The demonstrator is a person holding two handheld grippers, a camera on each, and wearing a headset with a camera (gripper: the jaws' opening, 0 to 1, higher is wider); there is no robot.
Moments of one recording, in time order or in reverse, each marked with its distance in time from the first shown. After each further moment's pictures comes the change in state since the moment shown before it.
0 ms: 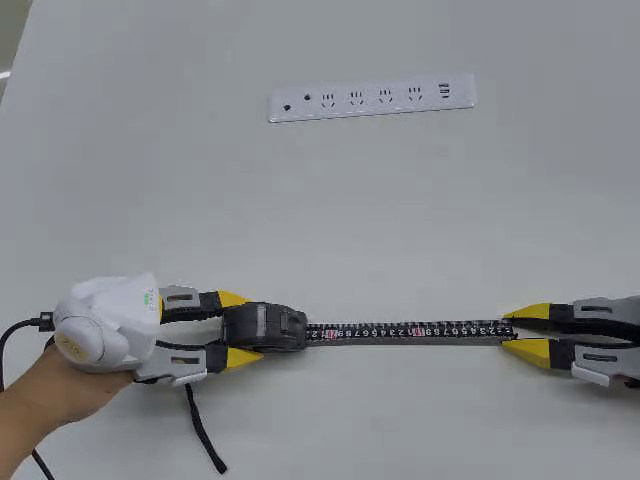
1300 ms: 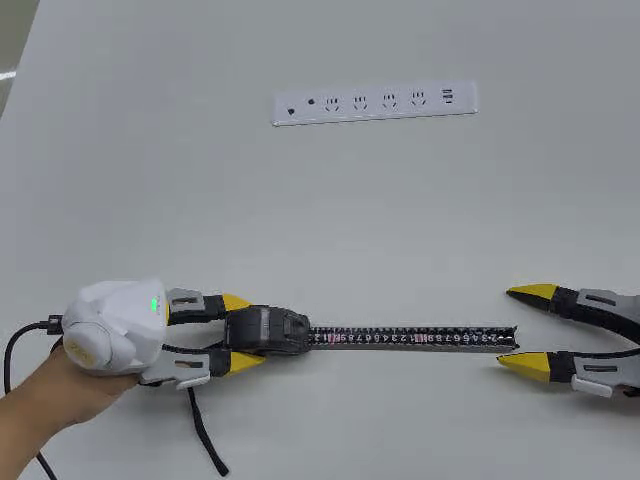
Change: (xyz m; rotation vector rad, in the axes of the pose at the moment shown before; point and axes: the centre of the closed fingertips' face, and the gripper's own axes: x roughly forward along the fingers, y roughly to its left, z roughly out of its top) left arm 0.002 0.000 -0.005 0.033 0.010 0.006; right arm 0.003 -0.013 0.011 0.016 -0.054 -0.065
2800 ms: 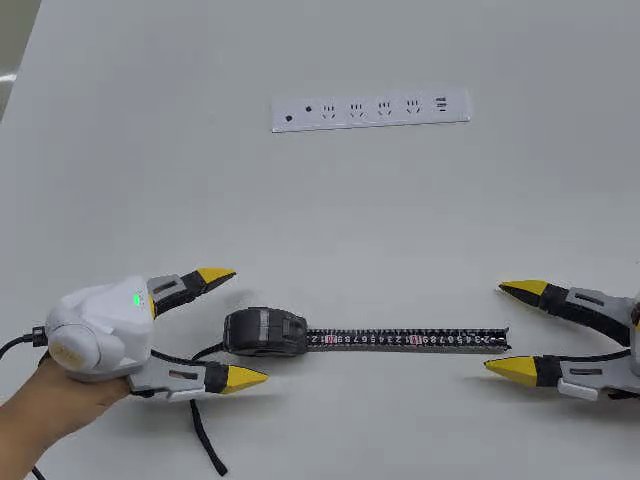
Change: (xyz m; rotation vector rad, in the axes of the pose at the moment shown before) left arm -0.014 0.011 0.021 -0.111 -0.089 0.119; right arm 0.000 0.008 0.012 0.013 -0.020 -0.033
